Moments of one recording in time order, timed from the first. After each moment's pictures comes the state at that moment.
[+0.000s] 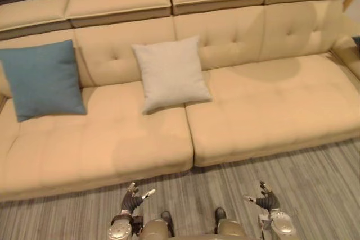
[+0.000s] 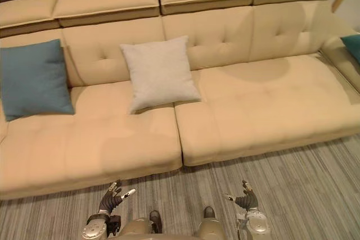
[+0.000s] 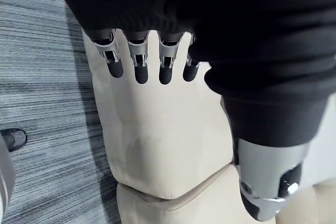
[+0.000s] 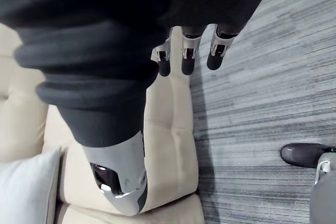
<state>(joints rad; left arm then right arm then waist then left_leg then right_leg) 0.18 0.13 -0.01 0.74 -0.05 -0.24 0.05 0.13 -0.18 -0.15 0.81 -0.05 -0.19 -0.06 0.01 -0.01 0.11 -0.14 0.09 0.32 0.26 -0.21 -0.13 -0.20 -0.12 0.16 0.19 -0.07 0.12</state>
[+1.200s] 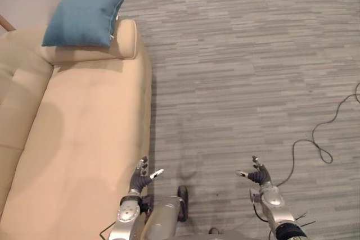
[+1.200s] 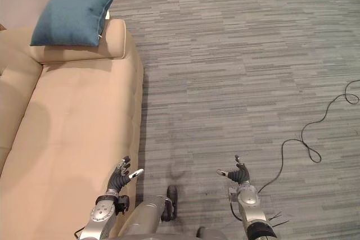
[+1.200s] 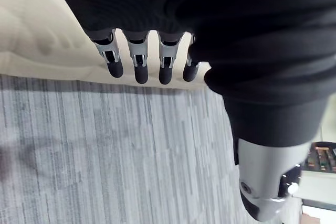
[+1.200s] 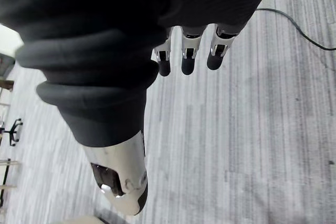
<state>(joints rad) 0.17 0.09 -0.08 0.52 -0.05 -0.22 0.07 -0.05 -0.18 -0.04 0.81 -0.01 -0.18 -0.13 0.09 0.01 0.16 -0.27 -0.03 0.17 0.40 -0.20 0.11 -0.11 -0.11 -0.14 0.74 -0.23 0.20</state>
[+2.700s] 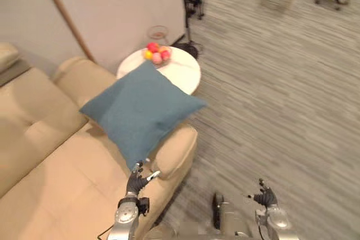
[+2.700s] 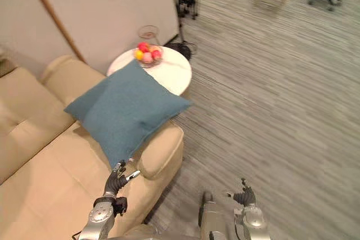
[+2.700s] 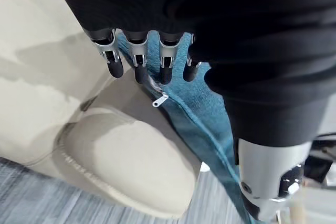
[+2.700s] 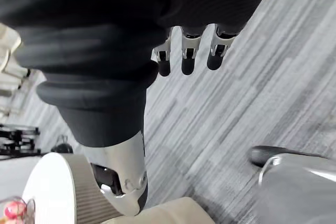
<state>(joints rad) 0.14 0.10 -0.05 0.59 -0.06 -0.21 0.11 0.11 -0.17 -0.10 0.85 -0.02 -0.17 -0.12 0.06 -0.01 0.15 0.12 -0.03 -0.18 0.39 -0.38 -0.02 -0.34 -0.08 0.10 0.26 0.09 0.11</state>
